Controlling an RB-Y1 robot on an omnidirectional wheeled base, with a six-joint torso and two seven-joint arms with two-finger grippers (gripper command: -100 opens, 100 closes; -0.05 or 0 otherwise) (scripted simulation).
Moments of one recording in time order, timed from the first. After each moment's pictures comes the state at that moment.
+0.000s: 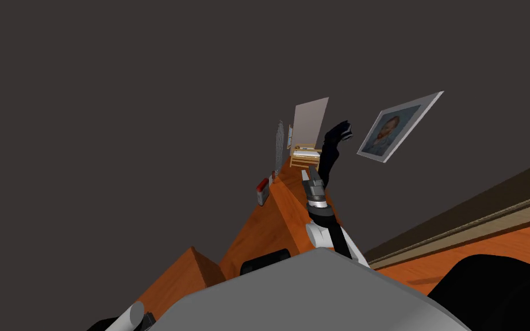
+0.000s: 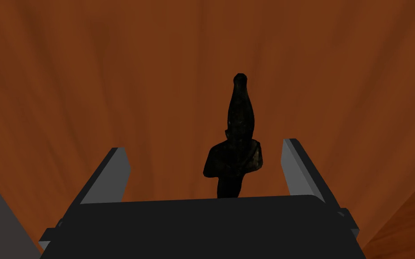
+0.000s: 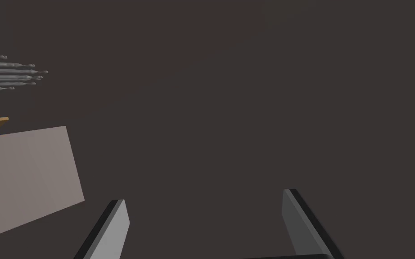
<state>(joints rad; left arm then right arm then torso) 0.06 0.44 0.55 -0.72 0.42 0.79 0.19 0.47 0.02 -0.01 -2.29 0.09 -0.60 0.14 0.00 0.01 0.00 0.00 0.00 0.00</state>
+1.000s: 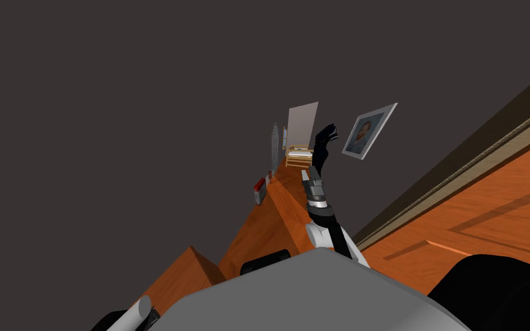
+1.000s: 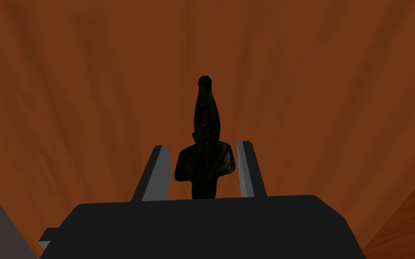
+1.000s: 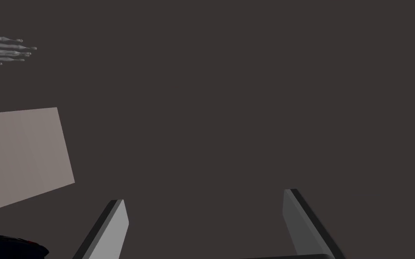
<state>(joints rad) 0.01 0.44 0.55 -0.65 0.38 0.76 0.26 0.47 0.02 -0.01 -2.29 0.09 -0.60 0.14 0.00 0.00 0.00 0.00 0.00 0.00</state>
